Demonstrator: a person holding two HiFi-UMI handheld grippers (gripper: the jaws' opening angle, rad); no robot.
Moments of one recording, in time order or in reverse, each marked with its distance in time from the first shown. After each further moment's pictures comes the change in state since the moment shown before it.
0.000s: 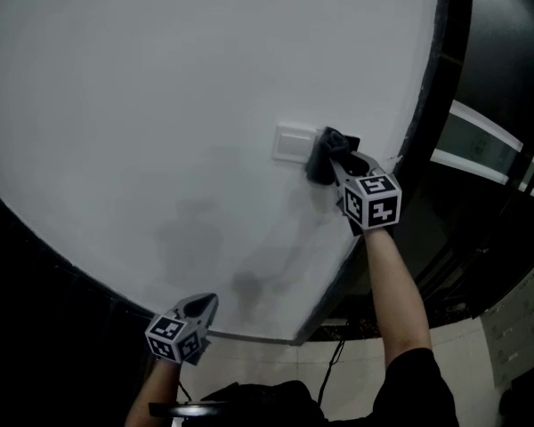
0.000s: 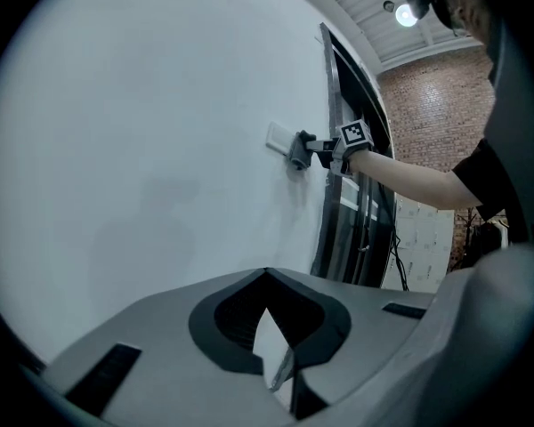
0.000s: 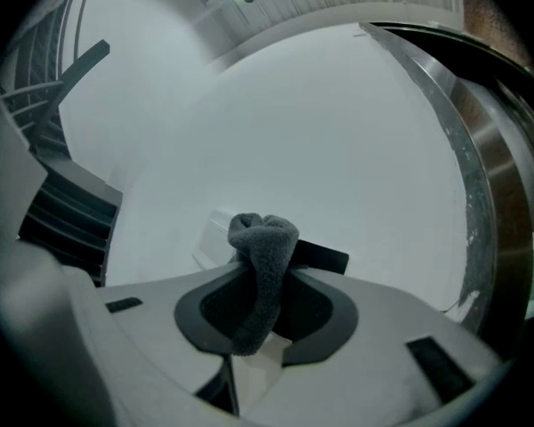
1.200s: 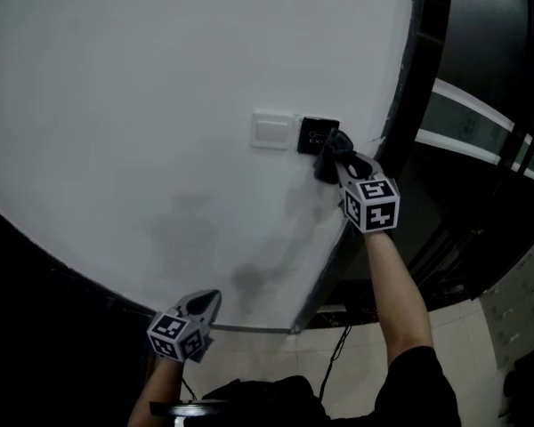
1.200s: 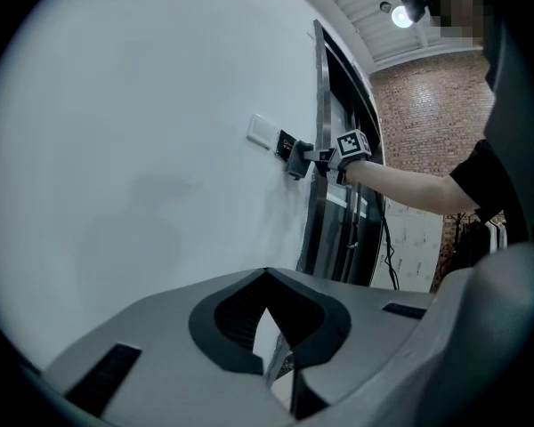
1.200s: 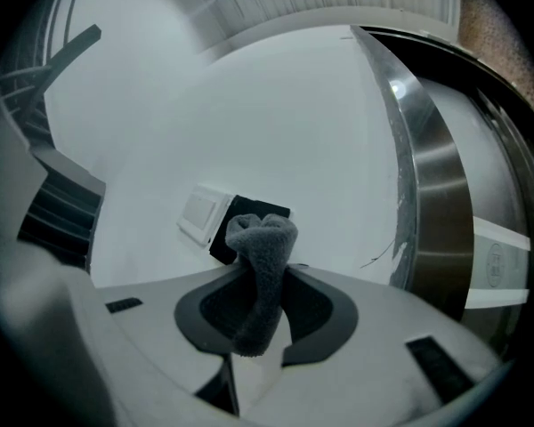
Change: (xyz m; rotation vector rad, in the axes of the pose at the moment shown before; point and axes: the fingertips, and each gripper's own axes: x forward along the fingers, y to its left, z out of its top) left arm 0.014 -0.038 -0.001 0.004 0.023 -0.059; right arm -0.039 -0.040 -0.042 0.008 0.033 -0.118
